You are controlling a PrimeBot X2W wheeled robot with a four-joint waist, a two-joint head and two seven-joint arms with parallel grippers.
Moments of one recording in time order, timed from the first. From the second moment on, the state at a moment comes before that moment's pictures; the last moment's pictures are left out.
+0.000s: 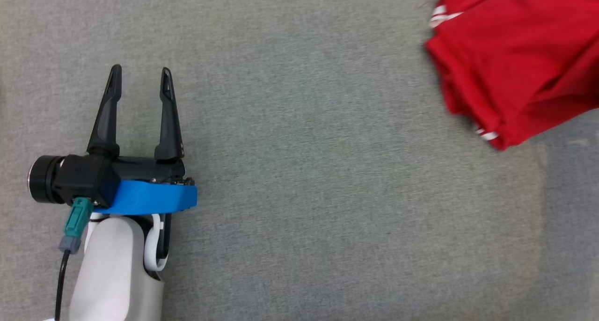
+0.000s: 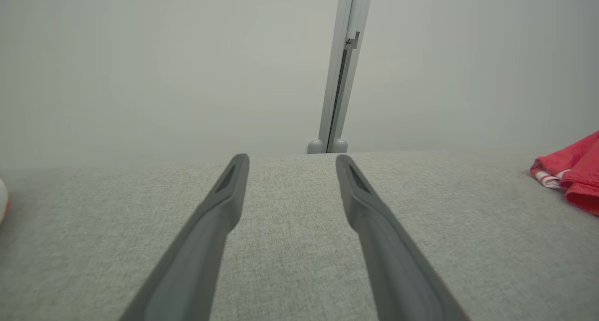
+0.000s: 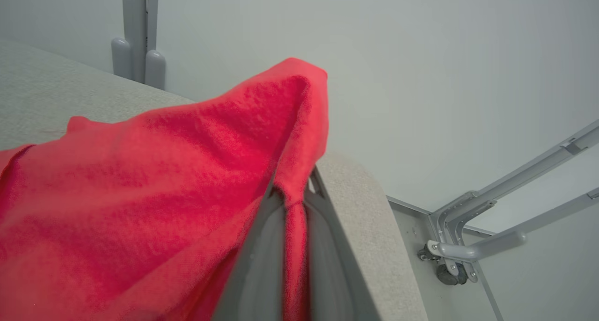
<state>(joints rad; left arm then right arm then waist) -0.37 0.07 -0.05 0.13 -0.09 -0.08 -0.26 -0.79 -0.56 0.12 0.59 0.18 0.13 -0.14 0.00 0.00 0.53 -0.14</state>
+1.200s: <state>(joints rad) -0.22 0.06 0.02 0.15 -0.14 -0.05 -0.26 -0.89 -0.43 0.12 0.74 0.10 0.13 -0.24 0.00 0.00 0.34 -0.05</state>
